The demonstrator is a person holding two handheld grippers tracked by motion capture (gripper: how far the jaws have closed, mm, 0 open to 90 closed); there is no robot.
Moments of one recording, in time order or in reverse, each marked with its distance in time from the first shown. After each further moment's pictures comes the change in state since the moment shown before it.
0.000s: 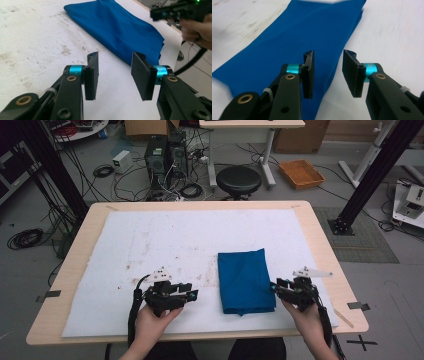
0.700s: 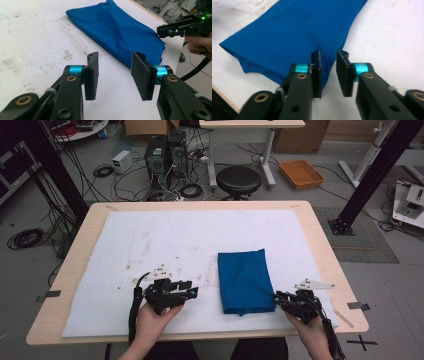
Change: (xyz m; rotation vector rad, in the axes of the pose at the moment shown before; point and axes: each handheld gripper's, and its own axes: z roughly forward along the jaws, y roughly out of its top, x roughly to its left) left arm 0.003 0.007 -0.003 -0.022 0.012 0.007; right arm 0.002 -0.022 -0.008 0.036 0.026 -0.034
